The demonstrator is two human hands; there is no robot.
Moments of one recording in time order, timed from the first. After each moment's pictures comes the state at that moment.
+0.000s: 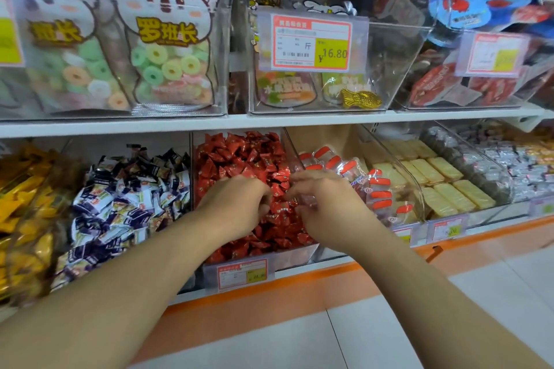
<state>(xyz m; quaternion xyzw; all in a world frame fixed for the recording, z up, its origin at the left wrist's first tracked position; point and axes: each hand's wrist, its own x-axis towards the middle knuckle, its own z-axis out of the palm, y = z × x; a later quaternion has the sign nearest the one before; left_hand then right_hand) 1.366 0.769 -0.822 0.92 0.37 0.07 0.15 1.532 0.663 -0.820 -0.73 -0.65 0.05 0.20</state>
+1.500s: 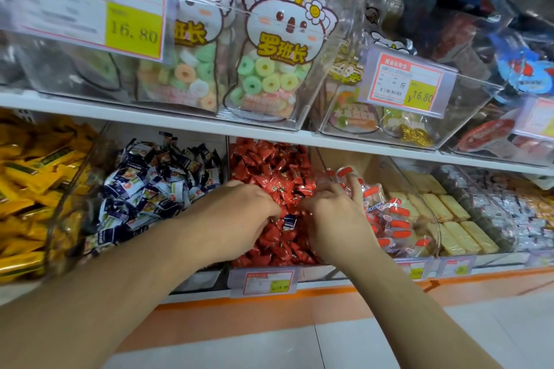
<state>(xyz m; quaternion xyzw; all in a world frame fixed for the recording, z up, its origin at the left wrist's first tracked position) 1.297 0.781 -0.829 0.95 0.25 0.12 0.11 1.493 0.692 -0.823 -0.75 -0.64 -0.14 -0.05</state>
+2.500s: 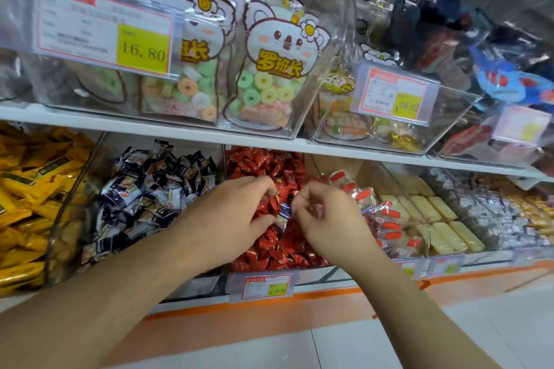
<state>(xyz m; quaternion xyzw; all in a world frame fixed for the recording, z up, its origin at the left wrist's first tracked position) 1.282 0.764 -0.799 0.90 0.31 0.22 0.23 1.473 0.680 -0.790 -0.75 -0.60 0.08 0.28</state>
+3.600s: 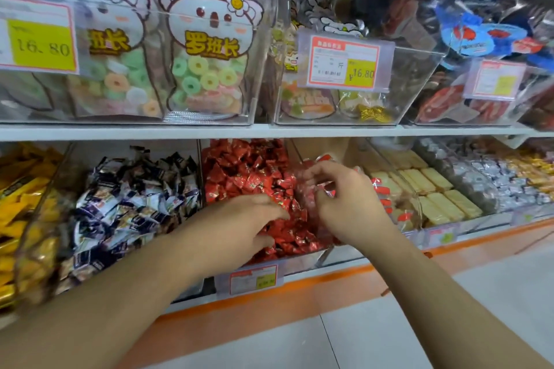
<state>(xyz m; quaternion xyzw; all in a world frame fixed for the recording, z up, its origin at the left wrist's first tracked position) 1.319 0.758 -0.811 0.95 0.22 0.05 0.21 1.512 0.661 -0.785 -0.76 -0.56 0.04 0.32</state>
